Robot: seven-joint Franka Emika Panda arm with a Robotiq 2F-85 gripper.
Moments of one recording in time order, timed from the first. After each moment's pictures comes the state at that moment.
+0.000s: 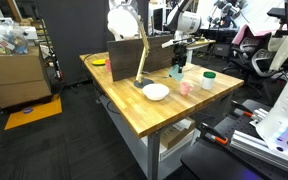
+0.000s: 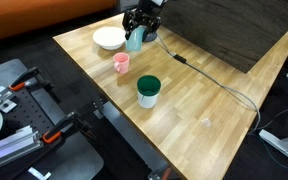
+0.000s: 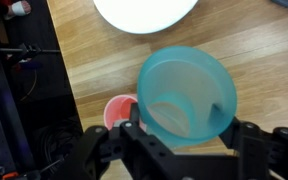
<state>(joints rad) -0.09 0.47 -0.12 -1.97 0.35 2.13 1.48</state>
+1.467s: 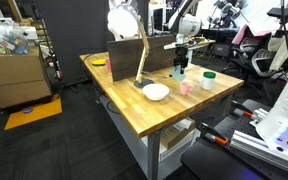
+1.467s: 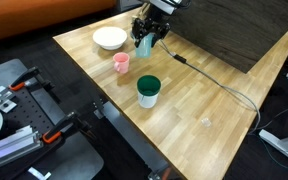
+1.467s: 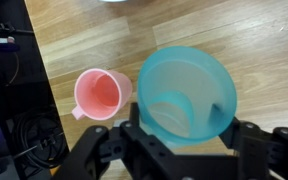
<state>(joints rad) -0.09 0.53 -0.16 -1.93 0.32 2.17 1.44</state>
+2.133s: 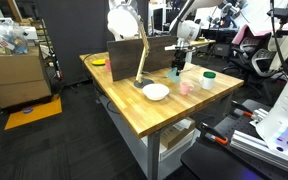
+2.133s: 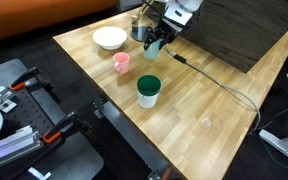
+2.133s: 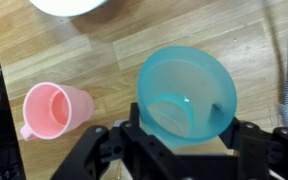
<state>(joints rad) -0.18 0.68 -0.12 -1.78 0.51 2.17 1.31</state>
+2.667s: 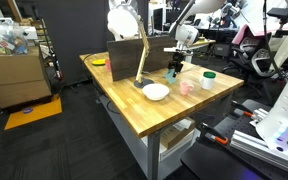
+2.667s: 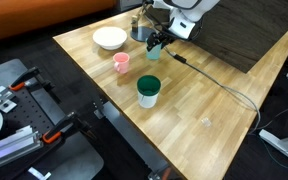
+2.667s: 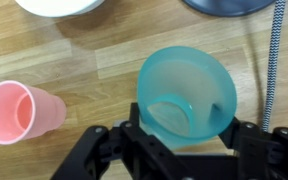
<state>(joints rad) -0.23 0.77 -0.08 -1.67 0.59 2.15 1.13</state>
